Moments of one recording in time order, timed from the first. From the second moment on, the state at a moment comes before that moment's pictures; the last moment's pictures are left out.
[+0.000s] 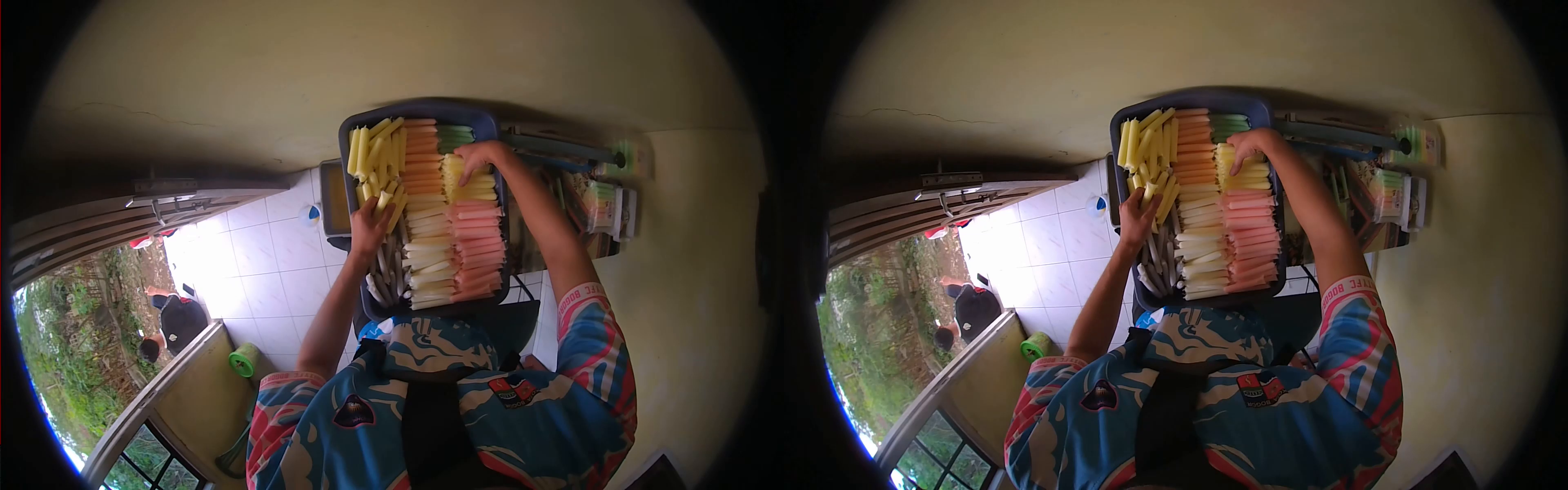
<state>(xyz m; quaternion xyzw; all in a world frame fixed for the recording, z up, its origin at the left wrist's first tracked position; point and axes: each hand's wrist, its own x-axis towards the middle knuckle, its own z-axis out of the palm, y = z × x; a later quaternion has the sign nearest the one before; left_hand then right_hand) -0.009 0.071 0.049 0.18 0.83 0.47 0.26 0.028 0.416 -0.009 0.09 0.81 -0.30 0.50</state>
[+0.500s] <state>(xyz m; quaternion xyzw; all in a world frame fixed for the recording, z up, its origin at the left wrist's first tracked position) -0.009 0.072 0.046 0.18 0.82 0.48 0.27 0.040 0.410 0.013 0.01 0.81 -0.34 0.47</state>
